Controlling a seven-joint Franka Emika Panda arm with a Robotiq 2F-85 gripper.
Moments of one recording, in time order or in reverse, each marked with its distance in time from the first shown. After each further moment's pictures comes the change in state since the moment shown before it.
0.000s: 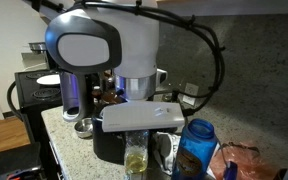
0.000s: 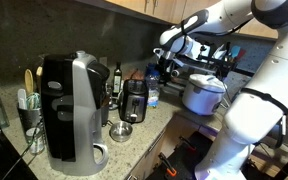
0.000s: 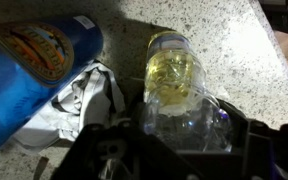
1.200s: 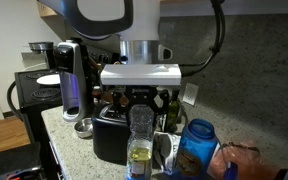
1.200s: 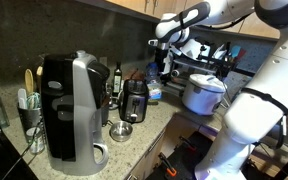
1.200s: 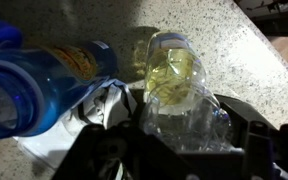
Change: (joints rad) arm -0.014 -0.013 0.094 0.129 -0.220 -0.161 0.373
